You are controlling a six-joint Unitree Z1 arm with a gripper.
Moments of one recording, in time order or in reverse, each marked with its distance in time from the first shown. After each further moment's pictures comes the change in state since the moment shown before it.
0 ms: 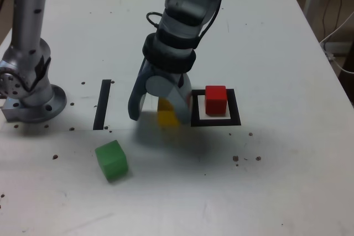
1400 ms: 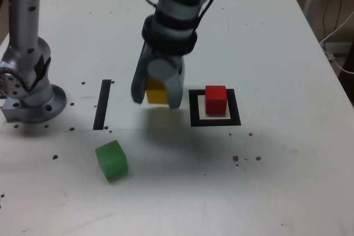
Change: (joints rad) arm 0.000 -0.075 -0.117 0.113 0.088 -0.045
